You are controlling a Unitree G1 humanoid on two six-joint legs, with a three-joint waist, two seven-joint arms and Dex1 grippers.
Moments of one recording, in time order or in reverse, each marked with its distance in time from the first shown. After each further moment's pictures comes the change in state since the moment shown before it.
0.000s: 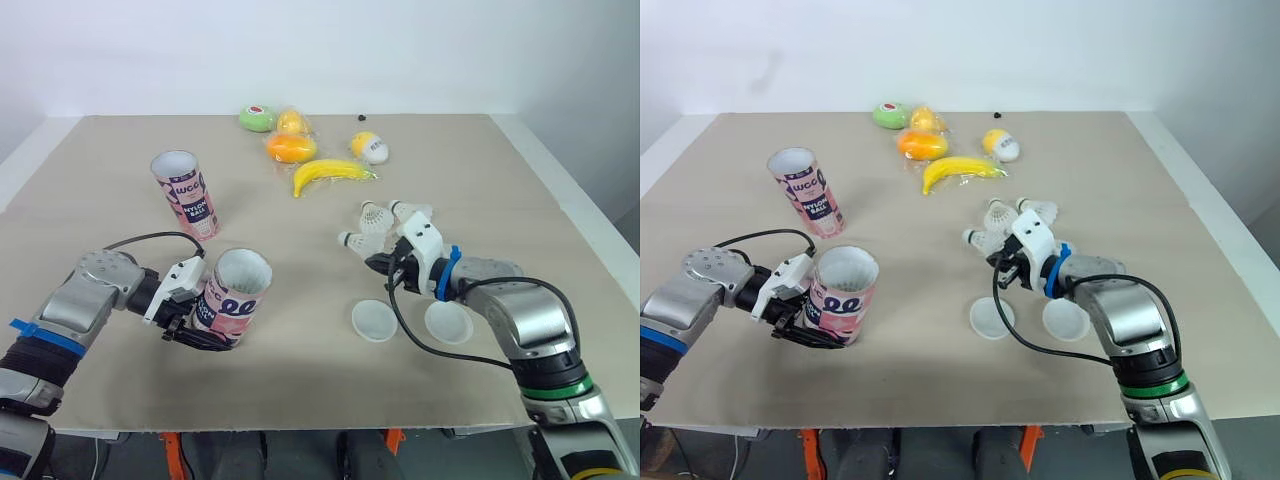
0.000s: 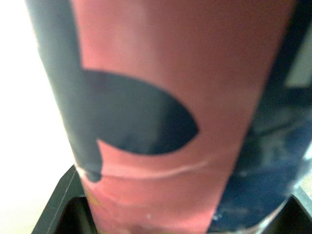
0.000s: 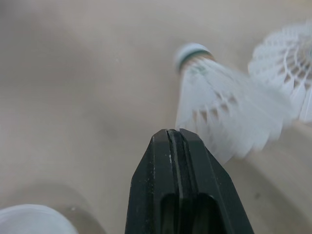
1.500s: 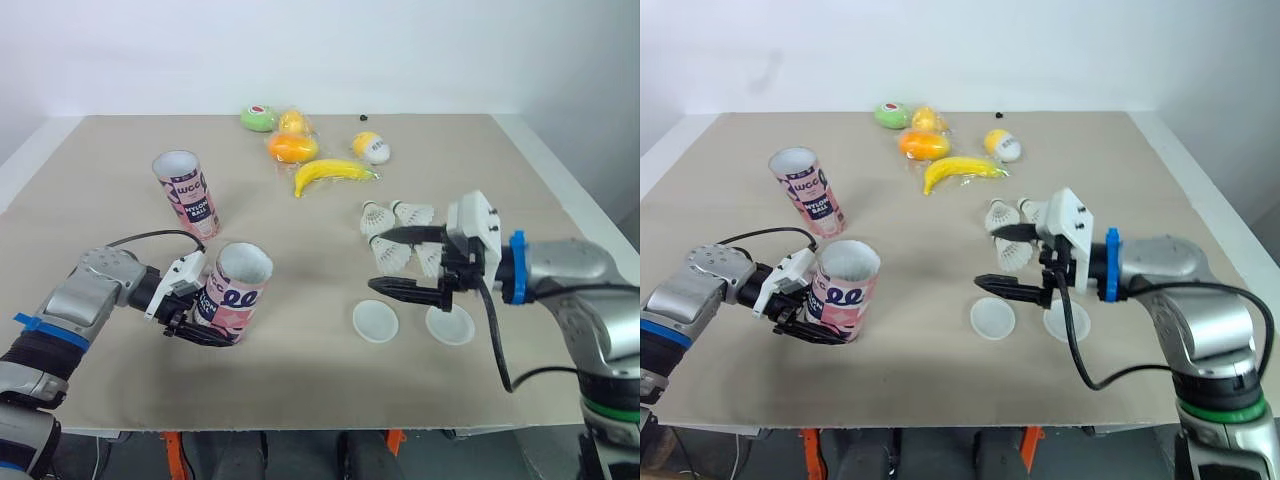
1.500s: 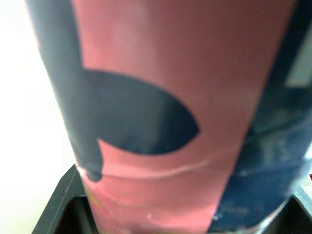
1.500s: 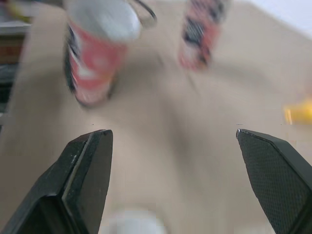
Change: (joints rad) left arm -0.036 -0.014 -0.006 0.034 -0.003 0.043 -0.013; right arm 0.137 -0.191 -0.226 -0.264 0.210 -0.085 0.332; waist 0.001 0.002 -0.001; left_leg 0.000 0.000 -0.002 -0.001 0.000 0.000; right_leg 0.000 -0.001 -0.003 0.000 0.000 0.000
